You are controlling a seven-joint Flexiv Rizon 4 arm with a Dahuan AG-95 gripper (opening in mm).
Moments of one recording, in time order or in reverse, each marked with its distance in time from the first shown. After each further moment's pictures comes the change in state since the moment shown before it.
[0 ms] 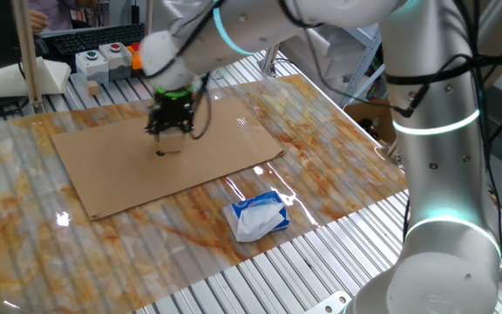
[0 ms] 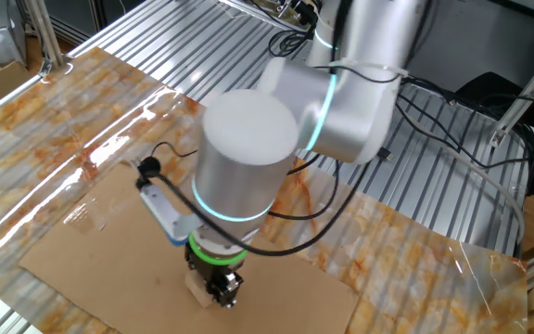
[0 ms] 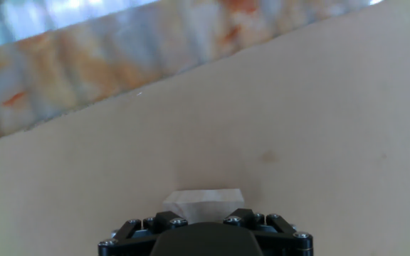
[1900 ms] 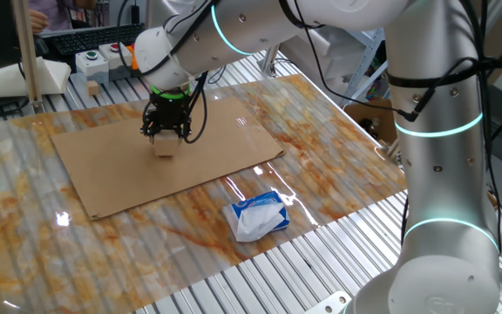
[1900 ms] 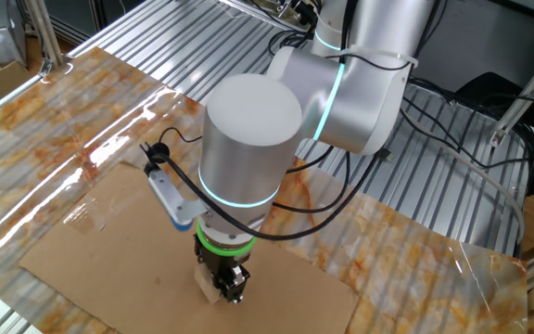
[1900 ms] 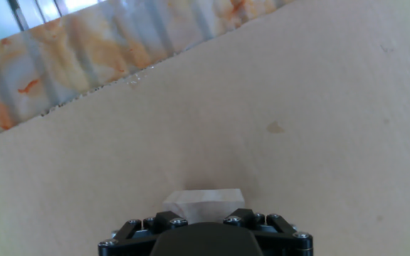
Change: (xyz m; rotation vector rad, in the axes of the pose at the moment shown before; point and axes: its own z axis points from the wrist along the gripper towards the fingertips) arm 0.013 0.005 -0.006 -0.040 0.008 0.080
